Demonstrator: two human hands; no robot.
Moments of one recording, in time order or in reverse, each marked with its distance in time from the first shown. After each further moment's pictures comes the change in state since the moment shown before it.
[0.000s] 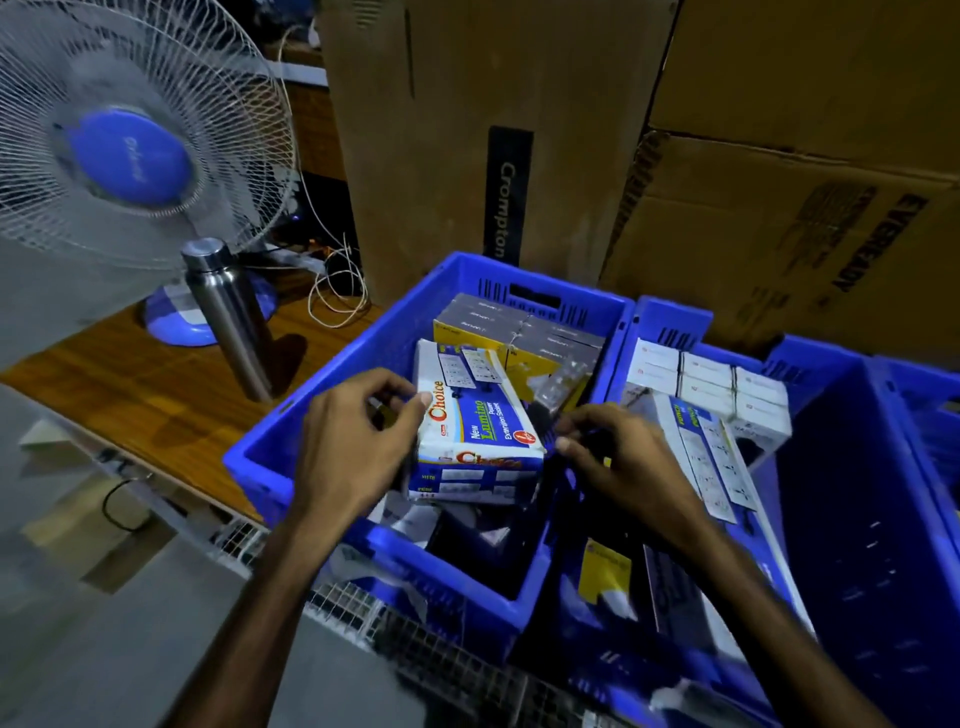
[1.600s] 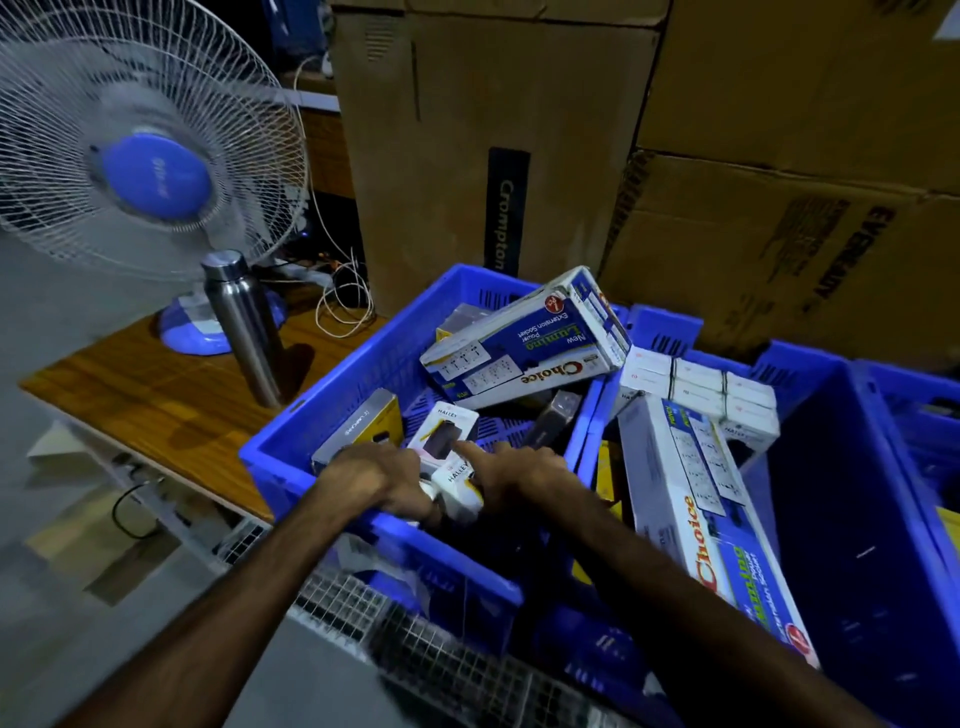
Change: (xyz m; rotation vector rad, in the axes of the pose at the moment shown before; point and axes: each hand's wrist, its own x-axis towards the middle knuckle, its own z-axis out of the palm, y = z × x) left_hand 0.008 -0.009 0.020 0.894 -1.070 -0.076; right_hand 0.041 -0.039 0.087 -0.722 -0.731 0.088
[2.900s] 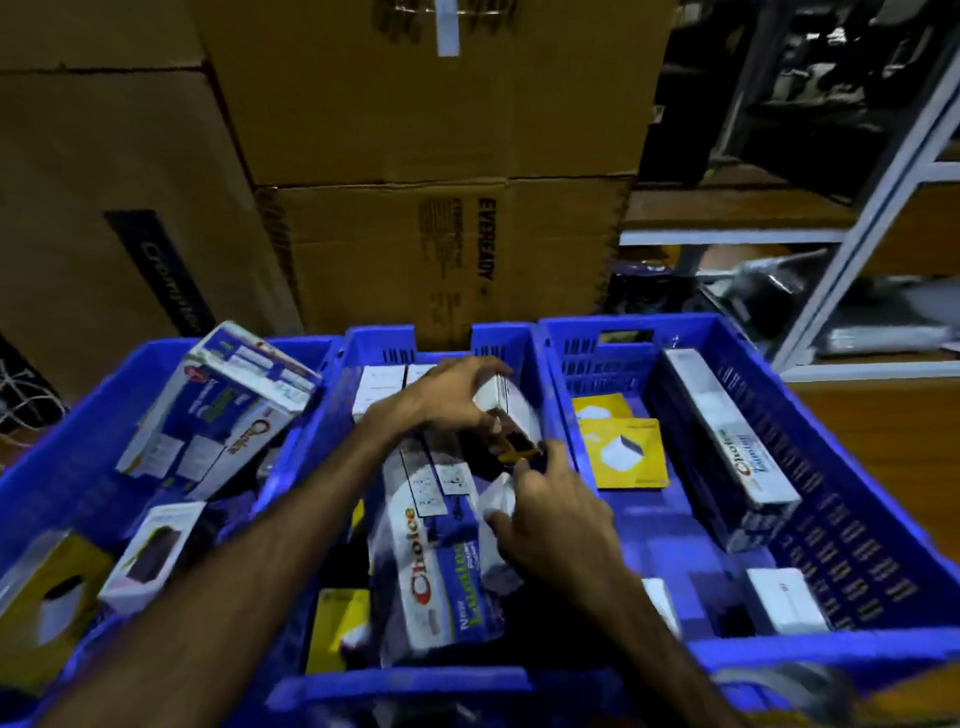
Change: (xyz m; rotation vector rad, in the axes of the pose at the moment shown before) left_hand 0.079 0.369 -0.116 -0.224 0.344 0.821; right_hand -0.230 0.217 0.067 0.438 0.546 0.631
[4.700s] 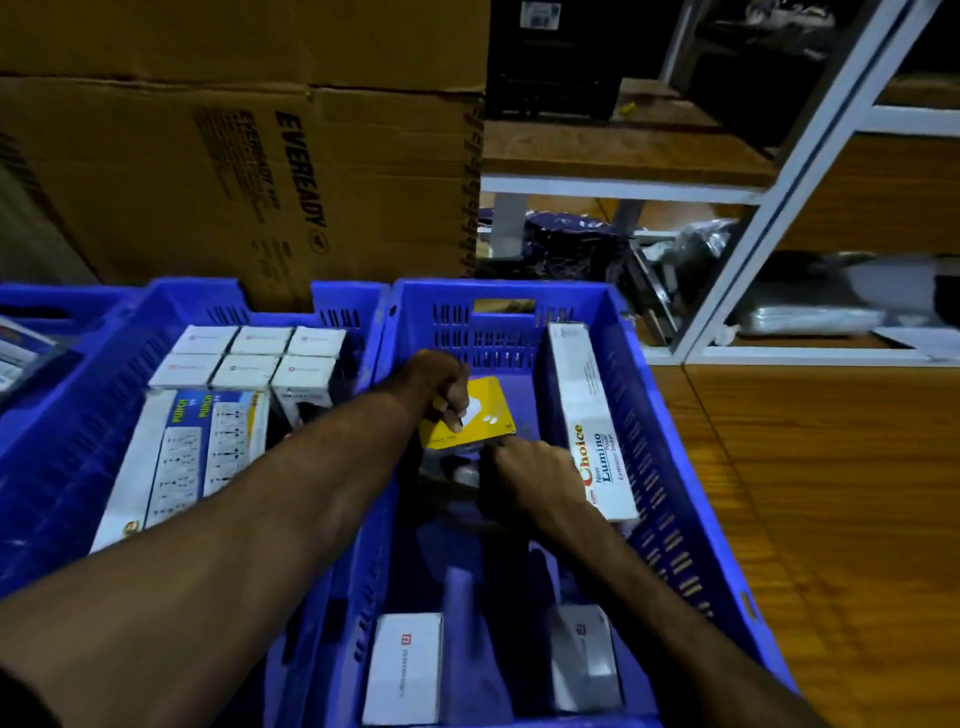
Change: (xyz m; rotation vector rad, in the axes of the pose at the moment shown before) left_hand 0.270 0.015 0.204 -0.202 -0.548 -0.572; right_hand 0.115 0.238 0.011 -0.293 -0.088 -0.200
